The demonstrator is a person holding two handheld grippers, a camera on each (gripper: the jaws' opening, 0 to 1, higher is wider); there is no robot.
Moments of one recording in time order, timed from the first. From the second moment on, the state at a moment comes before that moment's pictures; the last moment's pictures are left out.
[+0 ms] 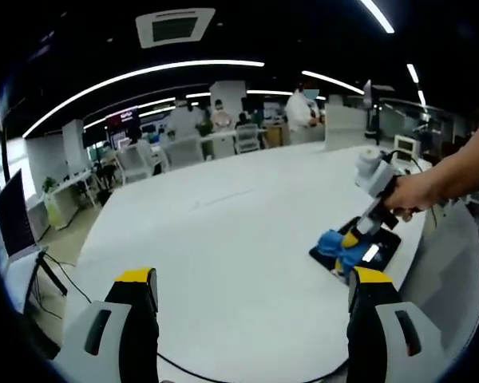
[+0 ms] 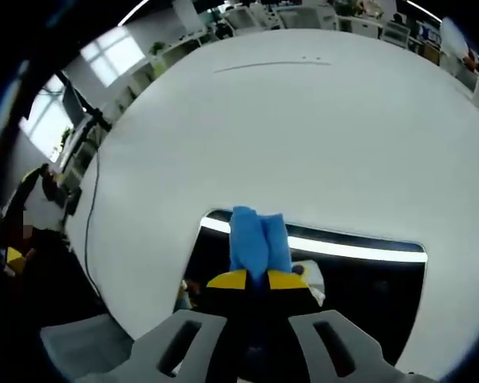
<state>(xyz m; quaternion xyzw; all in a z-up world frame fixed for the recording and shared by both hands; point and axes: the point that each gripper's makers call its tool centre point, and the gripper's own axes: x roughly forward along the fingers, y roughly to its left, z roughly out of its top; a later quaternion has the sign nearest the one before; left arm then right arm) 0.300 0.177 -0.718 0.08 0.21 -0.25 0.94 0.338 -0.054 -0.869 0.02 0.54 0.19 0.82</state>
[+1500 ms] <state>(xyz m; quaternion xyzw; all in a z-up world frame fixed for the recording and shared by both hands) 0.292 0.170 -0.701 0.08 0.18 -0.26 0.95 0.276 -0.049 -0.869 0.03 0.54 0.21 0.81</state>
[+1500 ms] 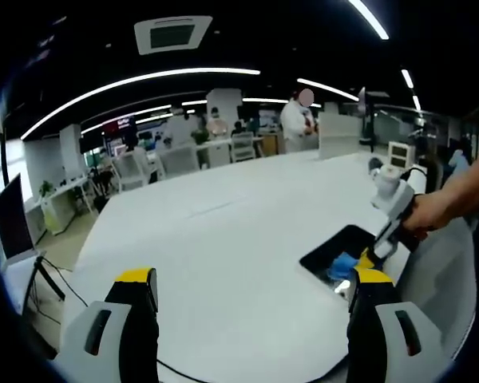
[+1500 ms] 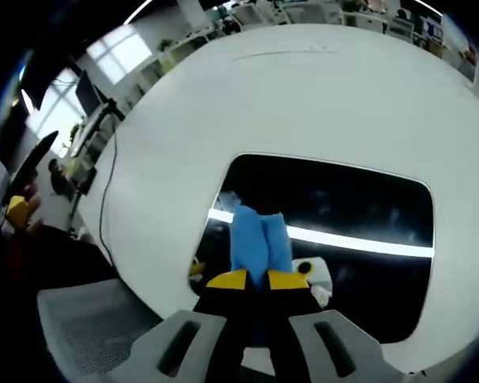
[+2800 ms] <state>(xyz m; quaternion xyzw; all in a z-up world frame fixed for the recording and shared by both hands) 0.288 0.160 -0.703 0.09 0.19 -0.27 0.94 0.268 -0.048 -0.868 0.03 0.54 0.22 0.81</state>
